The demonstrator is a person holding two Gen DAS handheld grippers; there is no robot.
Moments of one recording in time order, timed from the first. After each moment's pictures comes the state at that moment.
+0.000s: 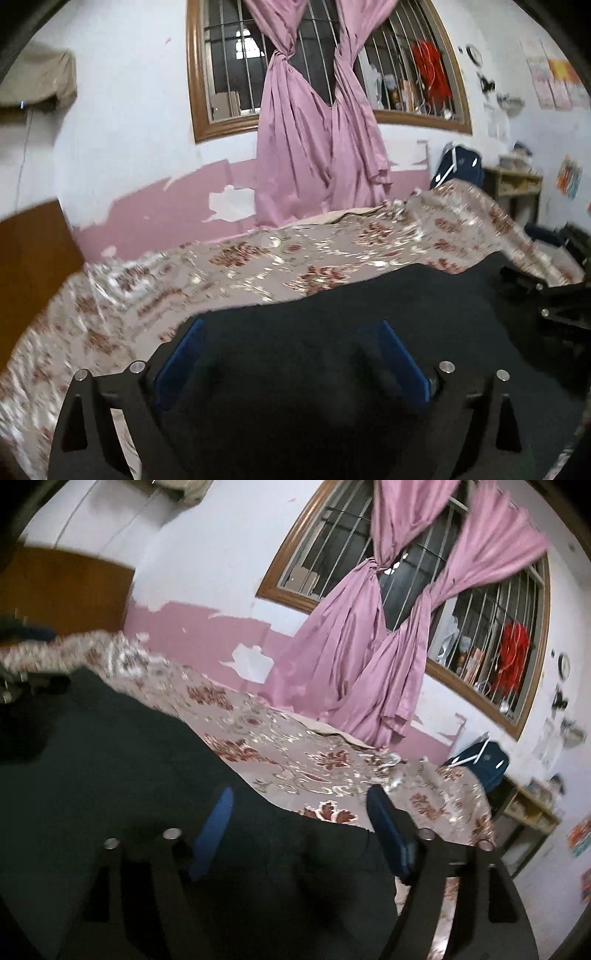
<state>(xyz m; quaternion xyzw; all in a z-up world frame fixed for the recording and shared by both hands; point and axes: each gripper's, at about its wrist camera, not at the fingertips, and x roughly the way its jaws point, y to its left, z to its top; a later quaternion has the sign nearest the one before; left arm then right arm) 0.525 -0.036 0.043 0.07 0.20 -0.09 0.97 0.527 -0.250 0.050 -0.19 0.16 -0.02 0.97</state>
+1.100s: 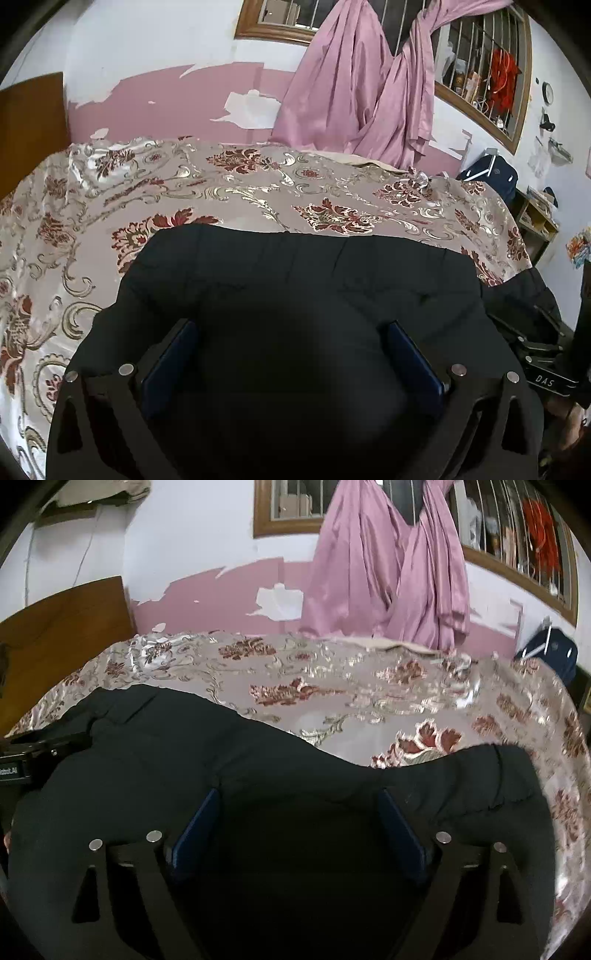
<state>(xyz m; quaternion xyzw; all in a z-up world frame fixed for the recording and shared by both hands) 0.627 -0.004 -0.040 -0.08 0.34 -0.08 0.93 0.614 -0.267 -0.028 -0.02 0.32 0.06 0.95</state>
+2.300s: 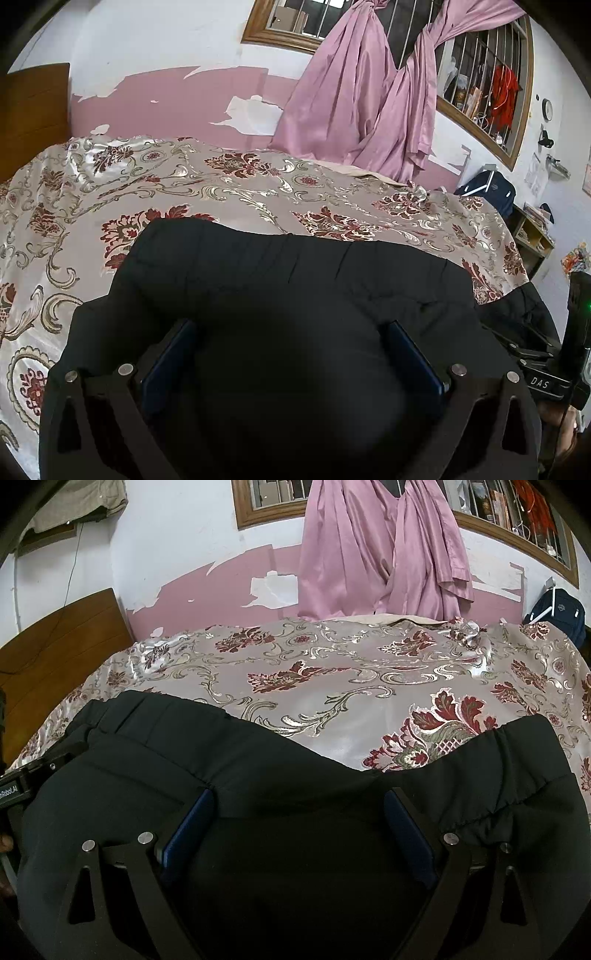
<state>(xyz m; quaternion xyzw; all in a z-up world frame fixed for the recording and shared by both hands) 0.635 -0.003 -0.053 -0.10 0.32 -0.08 0.94 0.634 -0.277 -0.057 0.02 0.34 0.08 0.94</state>
